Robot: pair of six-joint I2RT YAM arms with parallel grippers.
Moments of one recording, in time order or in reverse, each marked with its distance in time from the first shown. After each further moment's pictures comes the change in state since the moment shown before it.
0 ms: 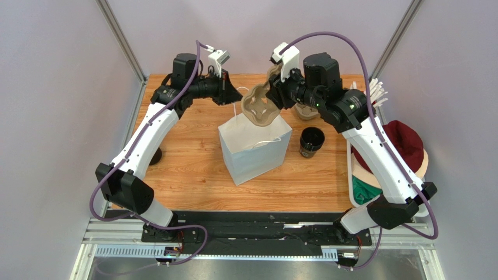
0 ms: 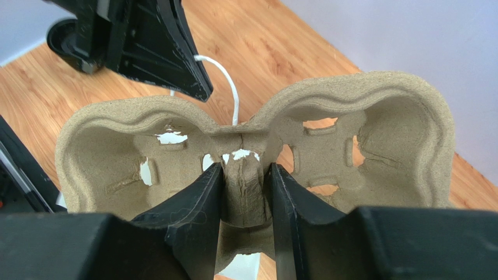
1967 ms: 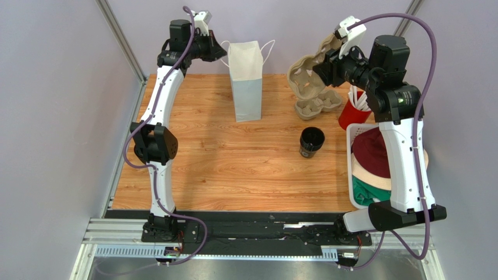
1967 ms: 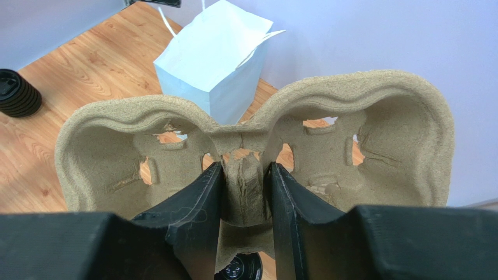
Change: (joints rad) left arm 0.202 0.637 0.788 -0.044 -0.173 -0.052; right arm -0.472 -0.066 0.080 0.016 -0.309 -0.080
